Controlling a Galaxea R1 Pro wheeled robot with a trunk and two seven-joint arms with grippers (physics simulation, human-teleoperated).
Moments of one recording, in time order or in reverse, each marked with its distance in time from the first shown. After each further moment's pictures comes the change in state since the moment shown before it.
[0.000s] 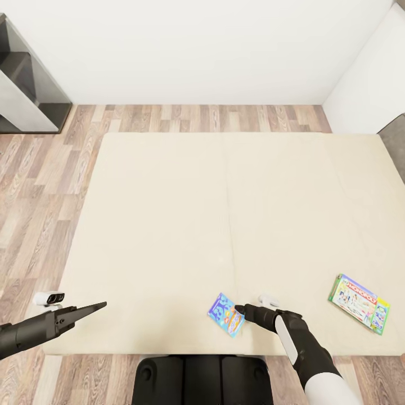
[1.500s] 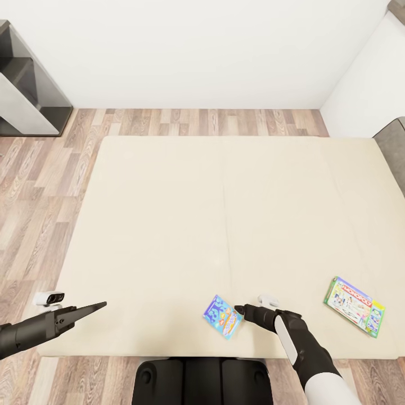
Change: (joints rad) left arm 0.000 0.000 0.002 -0.001 0.000 0.000 0.000; right arm 0.000 -0.001 0.009 0.000 0.001 0.000 0.000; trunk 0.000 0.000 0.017
